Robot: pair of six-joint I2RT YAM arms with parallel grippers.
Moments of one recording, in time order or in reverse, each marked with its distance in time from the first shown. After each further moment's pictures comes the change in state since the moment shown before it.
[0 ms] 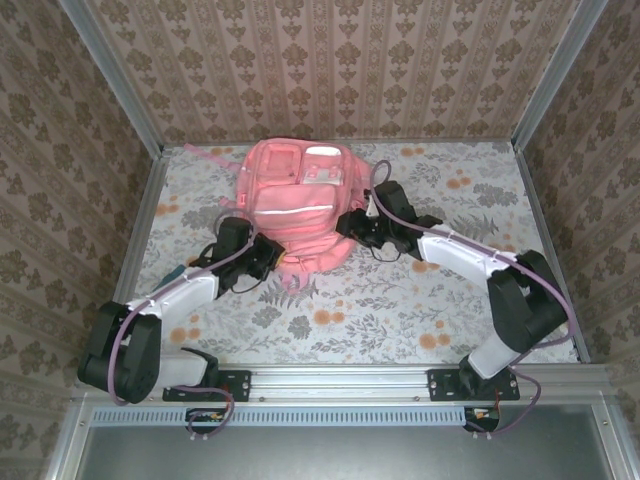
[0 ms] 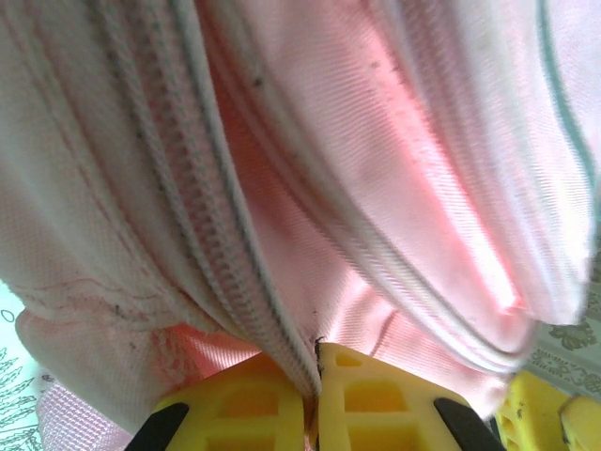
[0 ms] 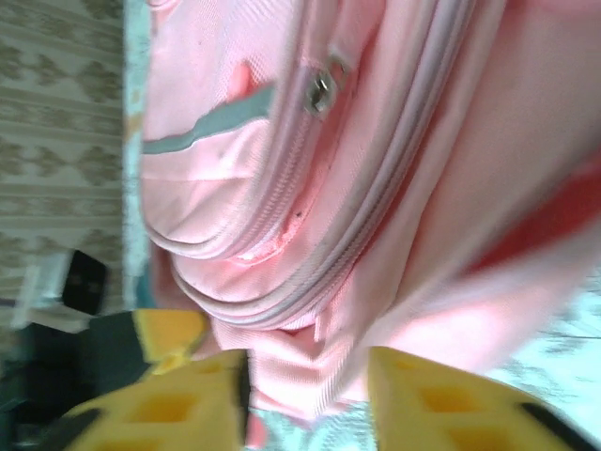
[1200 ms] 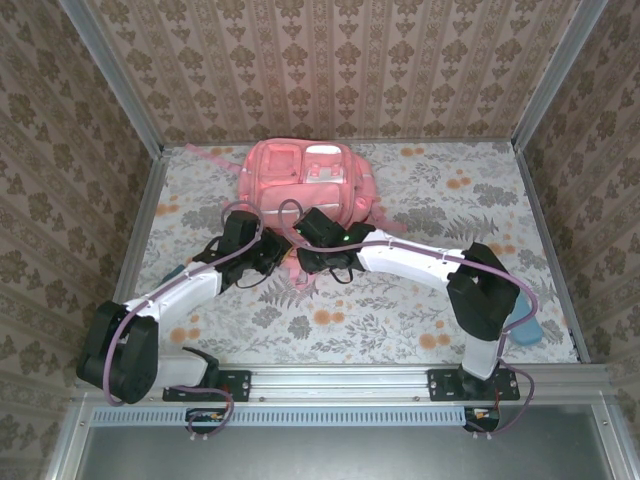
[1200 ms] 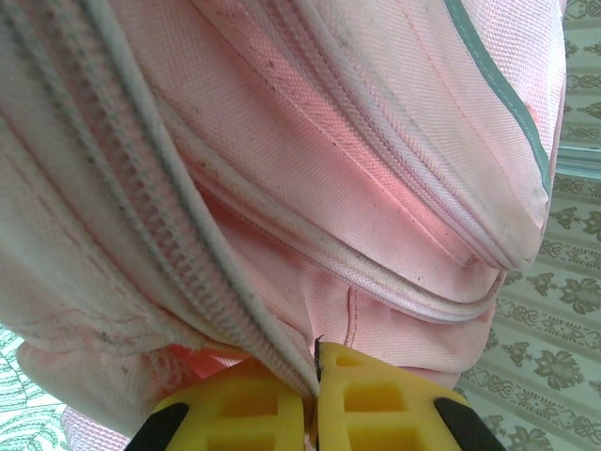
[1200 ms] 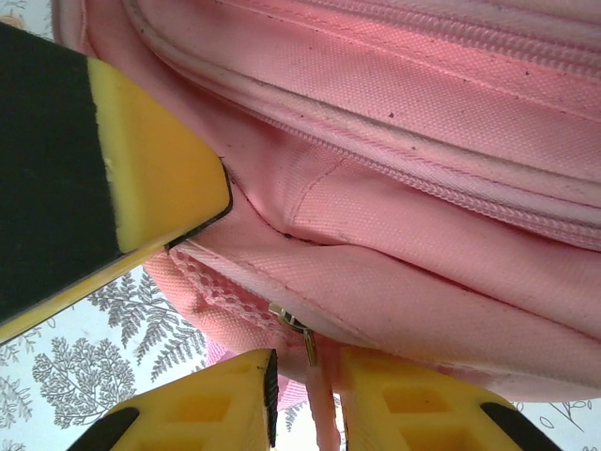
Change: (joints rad) left arm -0.058 0.000 0.074 -0.056 -0.018 0.048; right arm 0.380 0.255 0.351 -0.359 0.397 -0.390
